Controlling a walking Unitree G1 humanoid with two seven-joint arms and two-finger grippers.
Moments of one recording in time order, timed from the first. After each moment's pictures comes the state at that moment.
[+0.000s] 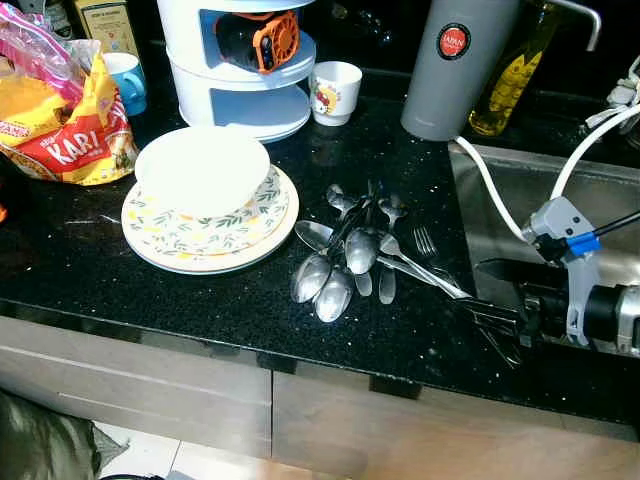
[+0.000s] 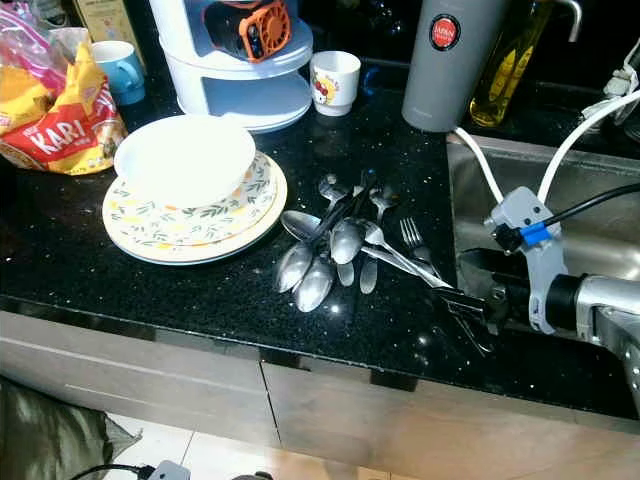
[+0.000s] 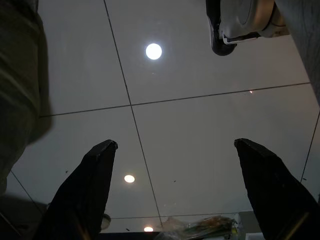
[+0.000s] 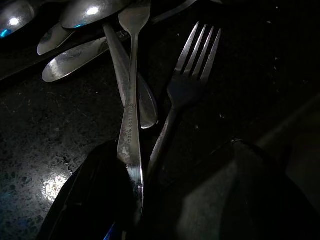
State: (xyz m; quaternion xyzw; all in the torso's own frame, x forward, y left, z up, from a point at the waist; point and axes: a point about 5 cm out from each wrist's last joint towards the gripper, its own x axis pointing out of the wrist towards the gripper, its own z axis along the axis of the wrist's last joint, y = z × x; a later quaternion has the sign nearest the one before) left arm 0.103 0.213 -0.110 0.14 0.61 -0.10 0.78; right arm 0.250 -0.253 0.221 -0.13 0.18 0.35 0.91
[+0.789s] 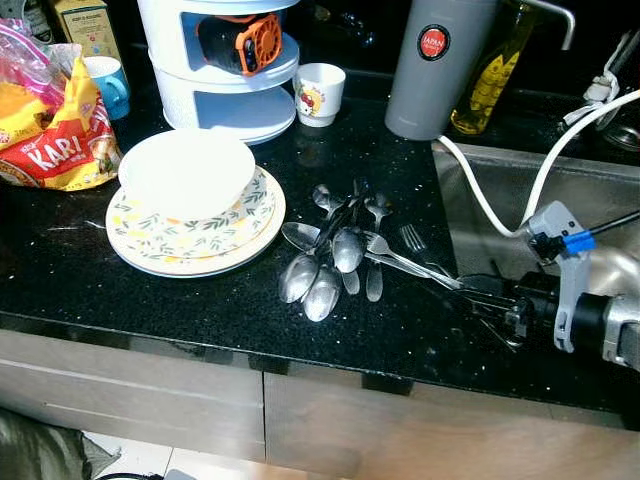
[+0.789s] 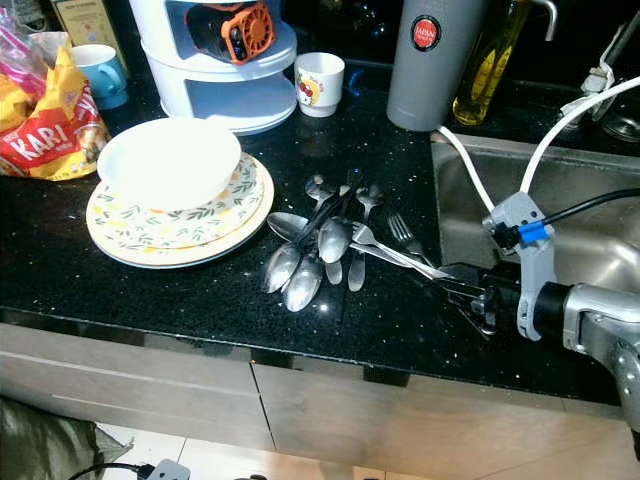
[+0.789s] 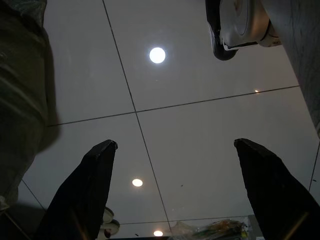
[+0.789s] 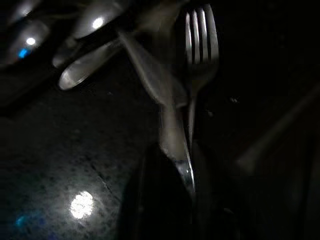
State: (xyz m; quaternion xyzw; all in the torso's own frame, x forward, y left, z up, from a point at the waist) left arm 0.105 0.213 -0.109 0.14 0.60 -0.10 0.78; right arm 0.251 -0.240 0.214 -0.06 0.19 0.36 0.91
